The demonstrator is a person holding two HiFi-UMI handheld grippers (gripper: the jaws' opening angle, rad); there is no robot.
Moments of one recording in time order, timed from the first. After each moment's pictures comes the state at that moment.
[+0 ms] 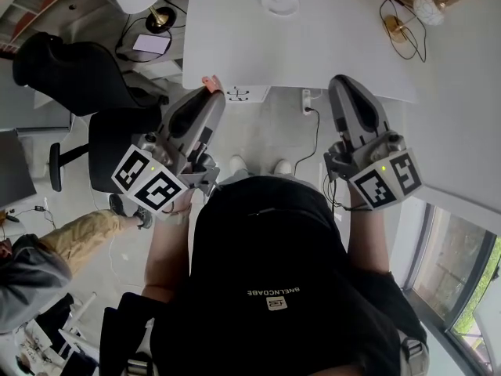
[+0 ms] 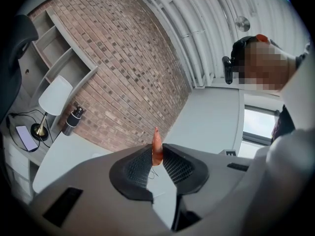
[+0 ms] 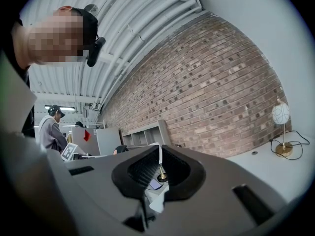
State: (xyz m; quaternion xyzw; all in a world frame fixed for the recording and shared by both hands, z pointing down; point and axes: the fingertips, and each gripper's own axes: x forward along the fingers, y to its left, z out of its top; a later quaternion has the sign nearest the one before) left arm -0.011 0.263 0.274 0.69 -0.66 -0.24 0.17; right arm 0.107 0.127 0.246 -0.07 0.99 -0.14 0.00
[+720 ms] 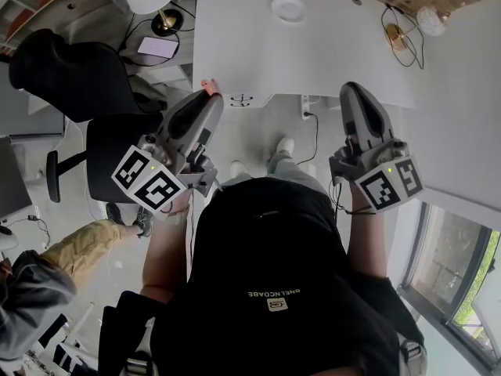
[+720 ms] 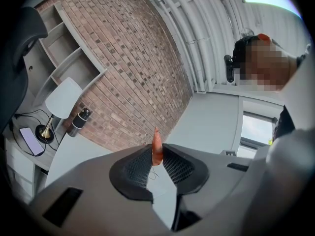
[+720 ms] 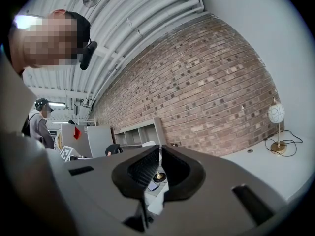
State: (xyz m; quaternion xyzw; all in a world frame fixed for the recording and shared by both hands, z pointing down) left arm -0.075 0.296 0.291 0.70 -0.64 -0.26 0.18; right arm 0.066 0.144 0.253 -0.12 0.98 -0.14 -0.01
